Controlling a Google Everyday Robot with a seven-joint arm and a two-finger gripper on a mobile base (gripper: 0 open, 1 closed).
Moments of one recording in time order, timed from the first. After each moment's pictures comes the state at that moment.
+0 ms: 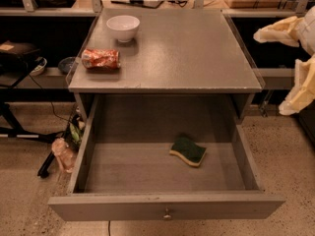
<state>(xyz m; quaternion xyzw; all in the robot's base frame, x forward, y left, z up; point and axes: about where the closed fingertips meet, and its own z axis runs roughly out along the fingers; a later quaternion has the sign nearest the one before) 0.469 -0.208 0.991 -0.67 0.67 0.13 0.29</state>
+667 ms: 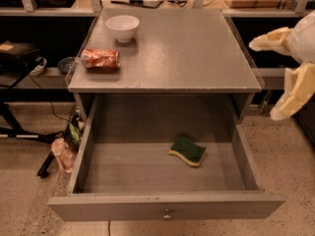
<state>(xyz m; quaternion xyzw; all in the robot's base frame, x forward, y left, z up) 0.477 -0.208 0.969 -0.66 0.68 0.13 0.28</state>
